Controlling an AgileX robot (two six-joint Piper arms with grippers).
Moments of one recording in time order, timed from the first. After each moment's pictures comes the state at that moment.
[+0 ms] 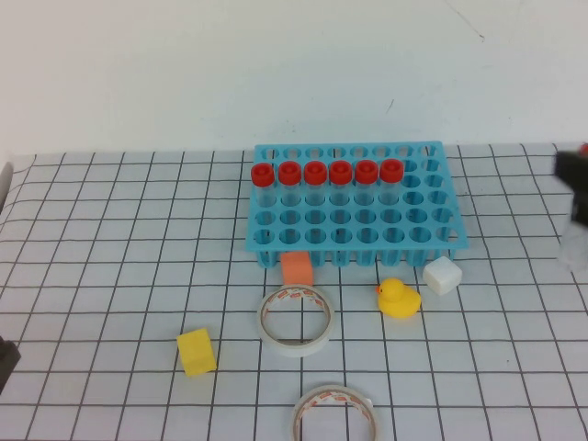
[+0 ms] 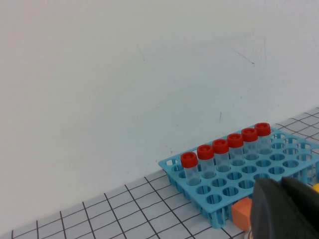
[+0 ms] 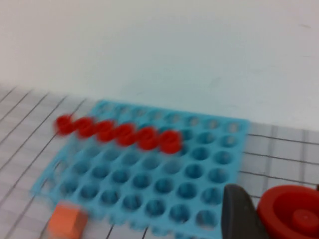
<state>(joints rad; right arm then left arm) 0.26 1.11 -0.76 1.05 0.13 -1.00 -0.80 0.17 -0.24 -1.76 -0.40 1.90</state>
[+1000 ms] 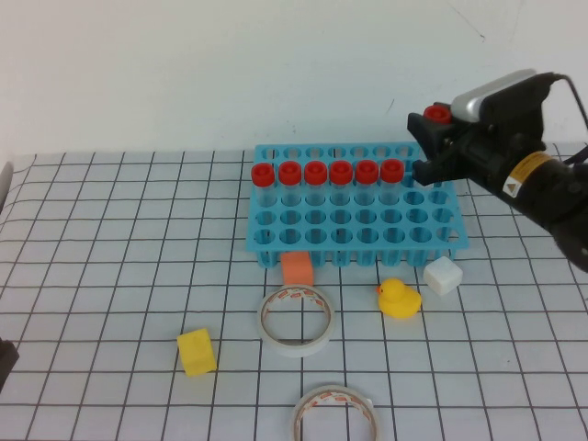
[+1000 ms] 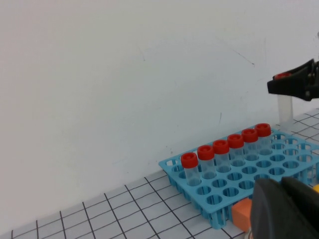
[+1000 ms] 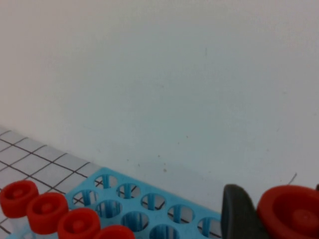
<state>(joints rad) 0.26 1.96 -1.12 -0.41 -0.75 0.28 -0.80 0.17 -0.24 -1.76 -0.40 1.90</state>
